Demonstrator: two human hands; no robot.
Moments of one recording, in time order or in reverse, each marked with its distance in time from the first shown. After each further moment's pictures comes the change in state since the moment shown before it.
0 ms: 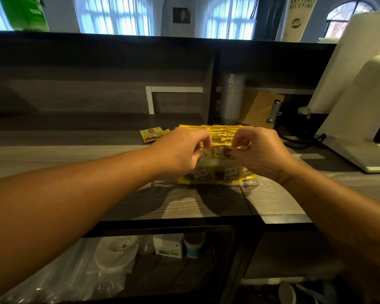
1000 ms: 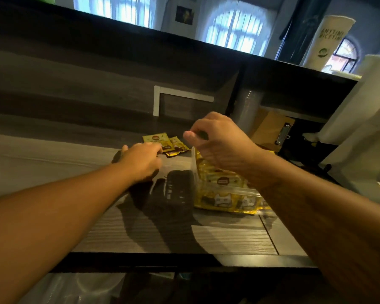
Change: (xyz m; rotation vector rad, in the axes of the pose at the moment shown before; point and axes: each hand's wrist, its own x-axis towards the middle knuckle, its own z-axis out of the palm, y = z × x) left_hand 0.020 -0.168 0.024 0.092 -0.018 -0.472; right_hand 0.092 -0.108 0.054 -0.262 -0.158 -0.195
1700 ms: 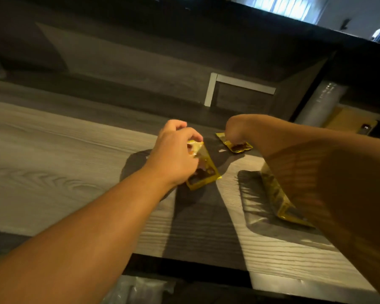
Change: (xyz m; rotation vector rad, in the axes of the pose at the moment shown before) left_hand -0.061 -0.067 -0.025 -0.426 0.344 -0.002; right_hand 0.136 -0.053 0.089 -0.470 -0.641 0.231
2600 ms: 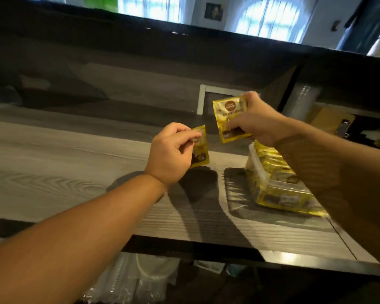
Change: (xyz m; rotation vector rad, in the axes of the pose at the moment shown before) left_hand -0.013 0.016 0.005 -0.122 0.378 0.414; right_hand -0.088 0.048 0.000 1.272 0.423 0.034
